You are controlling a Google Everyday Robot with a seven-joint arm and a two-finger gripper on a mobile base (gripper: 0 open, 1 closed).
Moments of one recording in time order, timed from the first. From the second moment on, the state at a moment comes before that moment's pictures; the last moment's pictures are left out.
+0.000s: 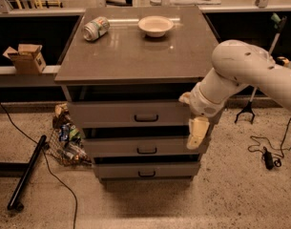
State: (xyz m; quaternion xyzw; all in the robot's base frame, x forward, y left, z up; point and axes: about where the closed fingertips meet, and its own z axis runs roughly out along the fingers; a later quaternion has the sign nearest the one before) arm 0.551 -0.132 0.719 -0.70 0.69 0.10 0.15
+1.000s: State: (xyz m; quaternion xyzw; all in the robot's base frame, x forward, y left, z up) arm 0.615 -0.104 0.688 -0.72 0.67 0.07 0.17
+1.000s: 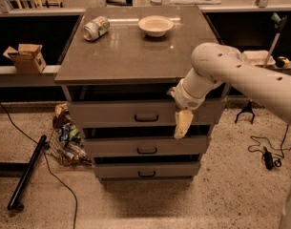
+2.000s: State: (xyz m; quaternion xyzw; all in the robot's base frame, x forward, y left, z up) arm 0.637 -0.084 0.651 -0.71 0.69 0.05 0.15
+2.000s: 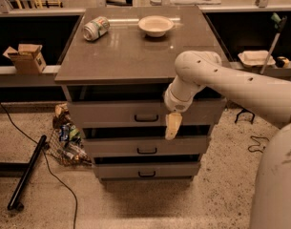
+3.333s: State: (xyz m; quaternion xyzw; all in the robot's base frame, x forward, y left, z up) arm 0.609 -0.090 0.646 -0.71 0.68 0.07 0.14
